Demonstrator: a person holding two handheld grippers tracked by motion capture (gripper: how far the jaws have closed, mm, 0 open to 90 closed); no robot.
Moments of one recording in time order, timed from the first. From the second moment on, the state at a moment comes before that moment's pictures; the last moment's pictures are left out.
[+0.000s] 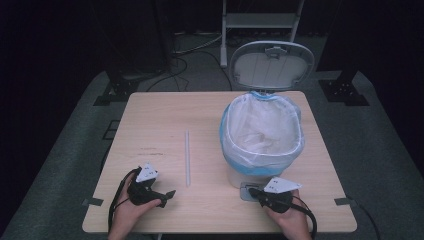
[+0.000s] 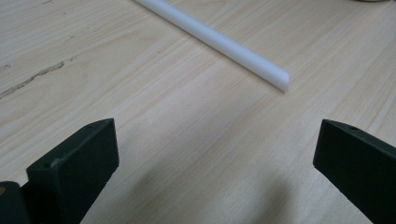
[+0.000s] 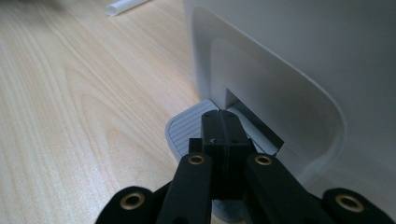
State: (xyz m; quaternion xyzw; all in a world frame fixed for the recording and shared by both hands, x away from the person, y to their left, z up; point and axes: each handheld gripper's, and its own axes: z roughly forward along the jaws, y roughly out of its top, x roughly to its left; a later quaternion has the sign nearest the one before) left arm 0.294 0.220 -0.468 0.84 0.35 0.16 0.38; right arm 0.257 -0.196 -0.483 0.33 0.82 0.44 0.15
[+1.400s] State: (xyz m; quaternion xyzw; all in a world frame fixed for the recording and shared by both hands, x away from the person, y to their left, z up) left arm 0.335 0.177 -0.464 0.83 0.36 0.16 0.39; right arm 0.258 -0.197 -0.483 0.33 0.82 0.44 0.15
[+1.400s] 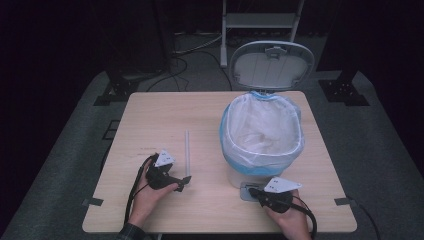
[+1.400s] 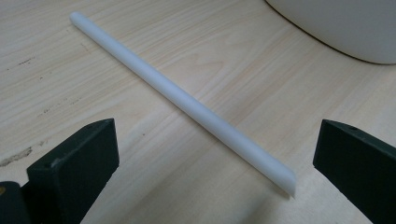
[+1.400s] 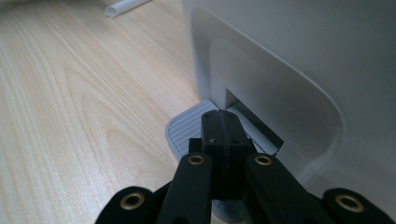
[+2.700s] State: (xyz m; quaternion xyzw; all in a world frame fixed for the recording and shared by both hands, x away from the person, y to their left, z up) left arm 0.350 0.173 -0.482 0.83 0.39 0.18 0.37; right arm 0.259 -0.198 -0.483 0.34 0.82 0.44 0.14
